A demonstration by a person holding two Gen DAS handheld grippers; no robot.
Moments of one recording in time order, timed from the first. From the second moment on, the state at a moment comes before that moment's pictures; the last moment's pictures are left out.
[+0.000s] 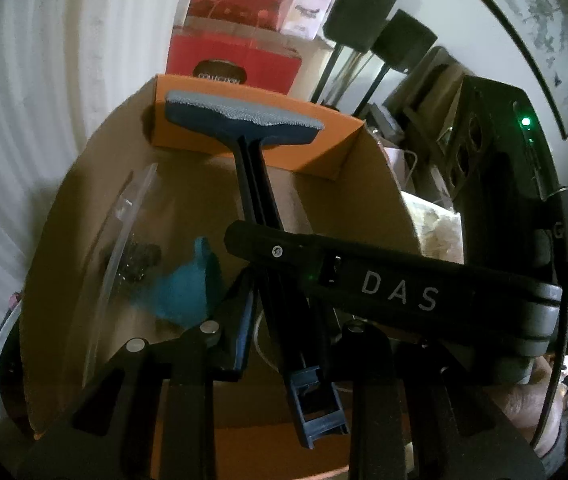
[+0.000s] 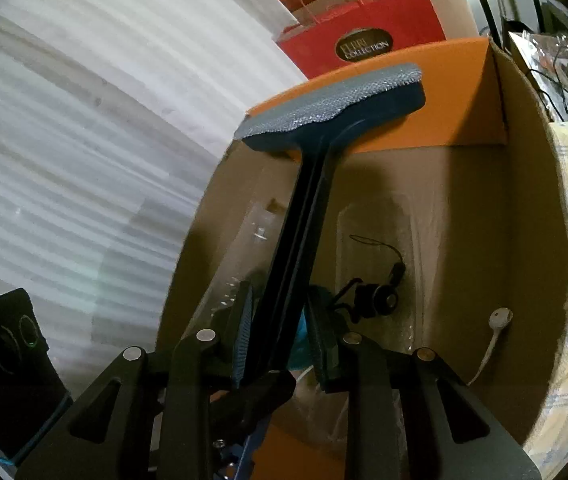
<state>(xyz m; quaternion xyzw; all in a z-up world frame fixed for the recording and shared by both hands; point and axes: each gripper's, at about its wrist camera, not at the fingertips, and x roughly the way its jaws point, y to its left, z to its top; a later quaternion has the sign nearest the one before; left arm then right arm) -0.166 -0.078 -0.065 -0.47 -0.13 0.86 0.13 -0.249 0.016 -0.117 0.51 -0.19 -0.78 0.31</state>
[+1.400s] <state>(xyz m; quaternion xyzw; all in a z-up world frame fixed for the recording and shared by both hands) -0.154 -0.083 -0.043 -0.45 -0.13 0.88 0.08 -0.202 0.094 -0.062 0.45 -0.09 -0.87 0.20</state>
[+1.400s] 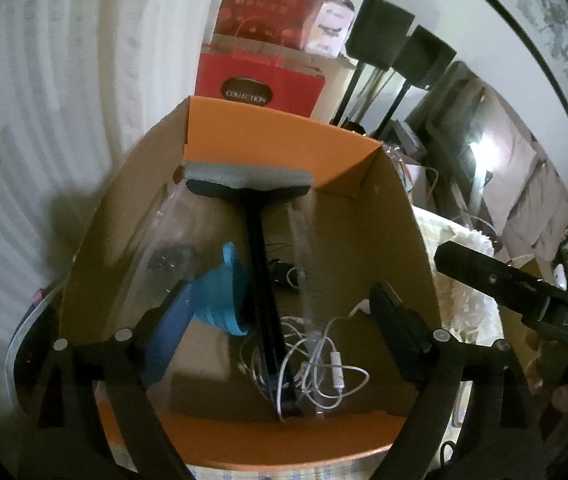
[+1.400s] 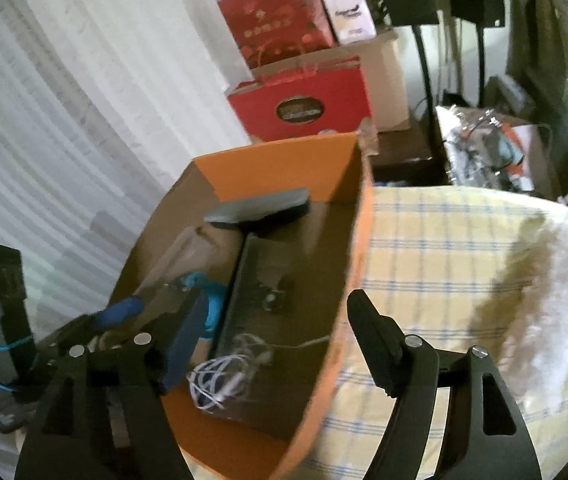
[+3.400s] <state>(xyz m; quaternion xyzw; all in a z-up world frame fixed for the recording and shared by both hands) -0.101 0.141 -0.048 -0.45 0.00 0.86 0.22 -0.169 0.288 -0.094 0.48 -0.05 -0.88 0.02</state>
